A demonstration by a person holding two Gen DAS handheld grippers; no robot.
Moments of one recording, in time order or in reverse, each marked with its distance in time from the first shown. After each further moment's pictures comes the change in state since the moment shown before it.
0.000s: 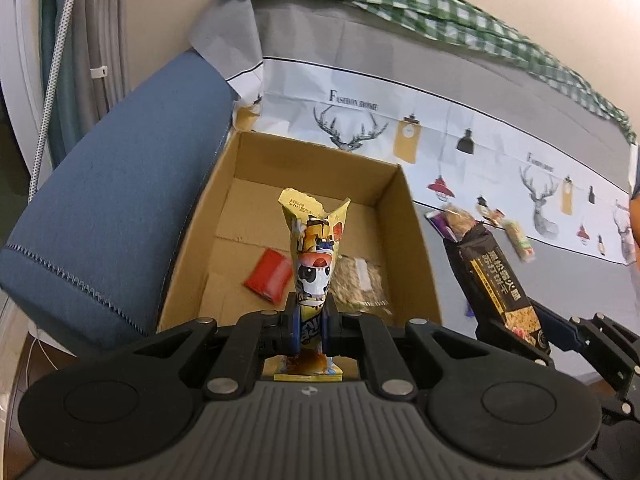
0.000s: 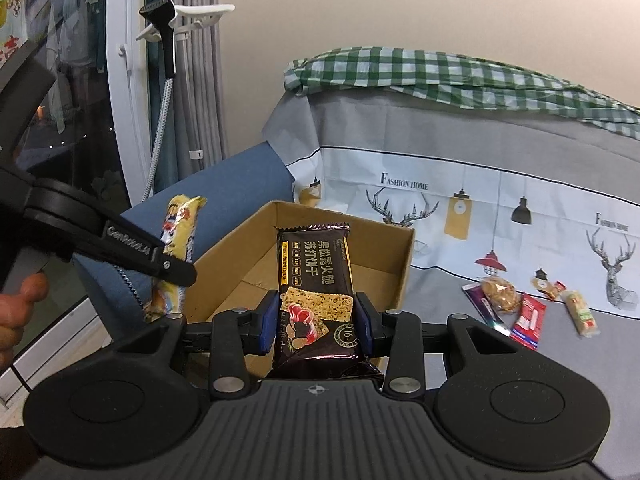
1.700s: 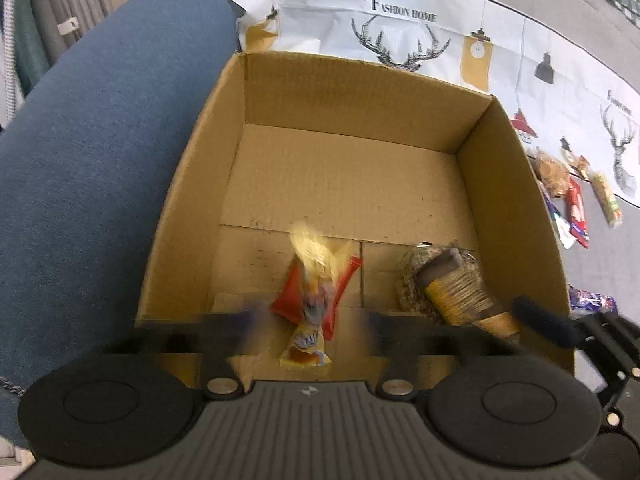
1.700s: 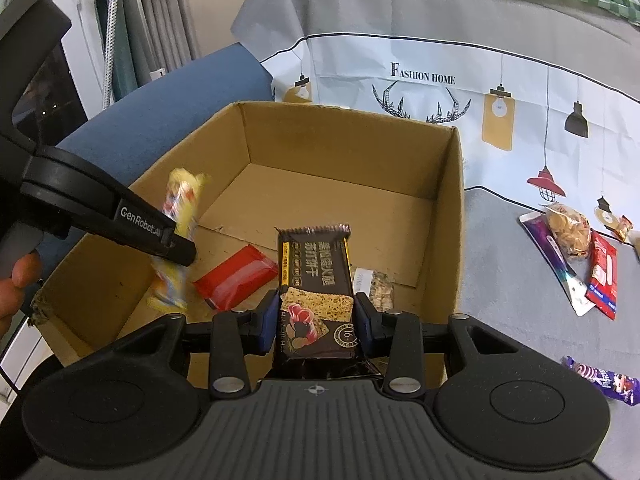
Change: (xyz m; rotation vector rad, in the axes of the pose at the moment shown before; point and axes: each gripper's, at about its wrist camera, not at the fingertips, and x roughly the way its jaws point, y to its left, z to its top) left arm 0.170 0.016 0.044 0.064 0.226 0.153; right arm 0.187 -0.015 -0.014 0.073 0.254 0.022
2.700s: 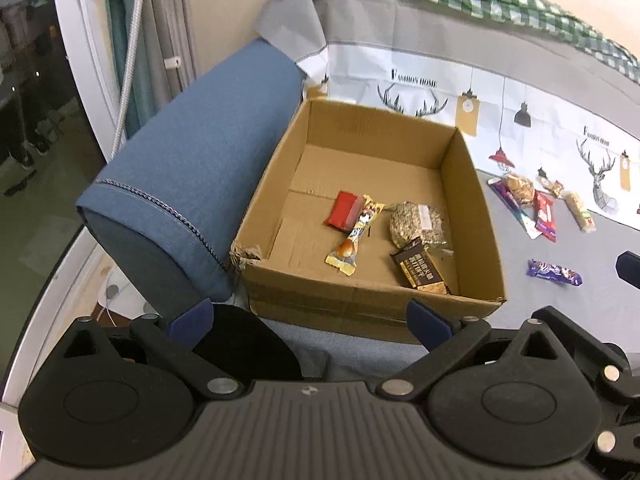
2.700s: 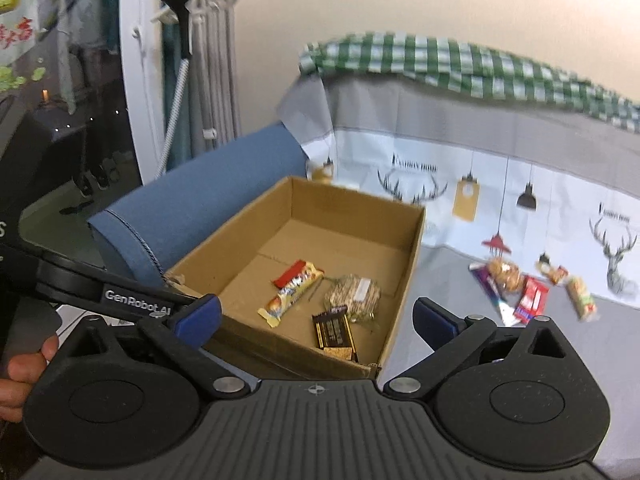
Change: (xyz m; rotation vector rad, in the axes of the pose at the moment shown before) left arm -0.183 -0.014 -0.169 -0.098 -0.235 0.095; right arm -0.214 0.037 -0.063 -0.104 -0.226 -0.010
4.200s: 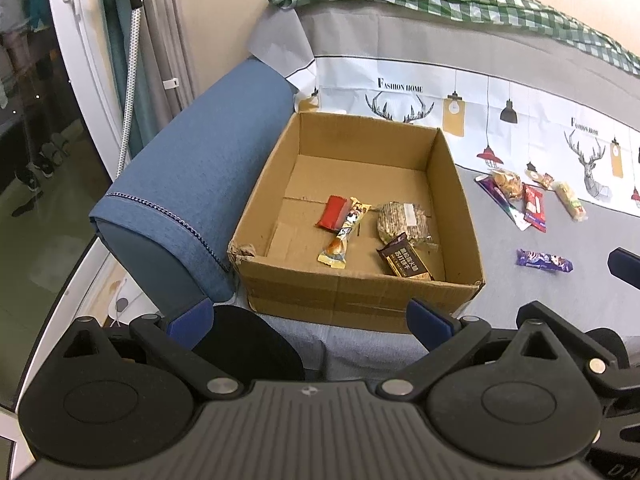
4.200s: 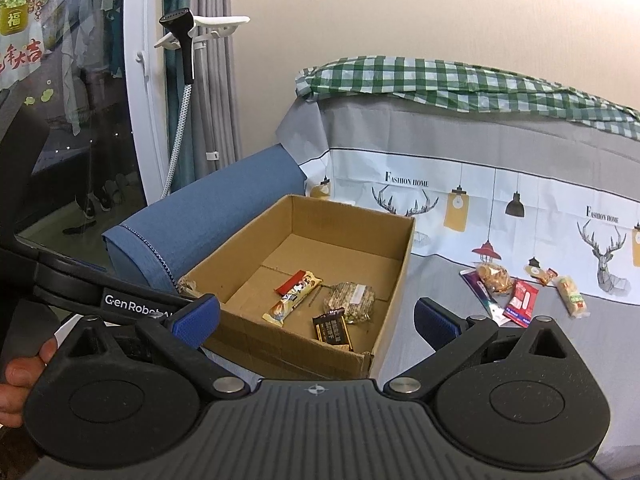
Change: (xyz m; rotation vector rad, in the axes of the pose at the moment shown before) left arm -0.027 -0.020 -0.014 0.050 -0.029 0.021; right arm -0.038 -0.002 -0.016 0.034 -0.055 -0.004
